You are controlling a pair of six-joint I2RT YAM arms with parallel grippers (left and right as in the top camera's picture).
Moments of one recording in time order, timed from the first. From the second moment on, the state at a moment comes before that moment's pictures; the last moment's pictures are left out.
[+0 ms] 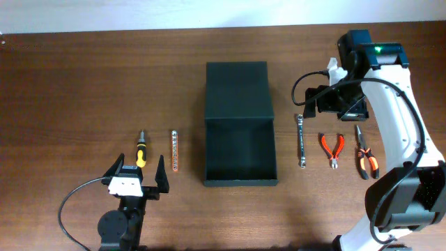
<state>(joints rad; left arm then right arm) -0.03 0.01 0.01 -0.07 0.05 -0.02 0.01 1.83 1.74 -1.44 -0.13 0.08</state>
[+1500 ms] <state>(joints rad) -0.03 0.01 0.01 -0.07 0.05 -0.02 0.13 2.05 1.68 -1.28 0.00 0.13</state>
